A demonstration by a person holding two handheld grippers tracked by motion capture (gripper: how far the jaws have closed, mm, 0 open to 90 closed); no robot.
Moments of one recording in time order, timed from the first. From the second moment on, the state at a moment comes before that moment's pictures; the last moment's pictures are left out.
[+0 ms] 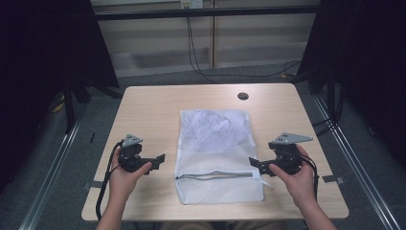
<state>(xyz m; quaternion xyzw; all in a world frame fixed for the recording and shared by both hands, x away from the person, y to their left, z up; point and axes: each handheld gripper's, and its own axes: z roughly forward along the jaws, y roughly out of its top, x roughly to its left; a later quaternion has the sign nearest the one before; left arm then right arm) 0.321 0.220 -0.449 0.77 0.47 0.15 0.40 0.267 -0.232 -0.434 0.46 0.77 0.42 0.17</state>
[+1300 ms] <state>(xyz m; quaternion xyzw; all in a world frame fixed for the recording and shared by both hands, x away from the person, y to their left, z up) 0.322 0.224 -0.447 0.78 0.45 0.14 0.40 0.273 -0.197 -0.434 0.42 0.79 0.41 0.16</state>
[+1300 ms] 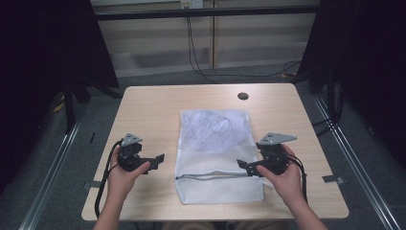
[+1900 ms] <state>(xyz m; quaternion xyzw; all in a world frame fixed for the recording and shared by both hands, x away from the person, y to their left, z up) 0.322 0.227 -0.447 0.78 0.45 0.14 0.40 0.278 -0.163 -0.436 0.40 0.80 0.42 0.14</state>
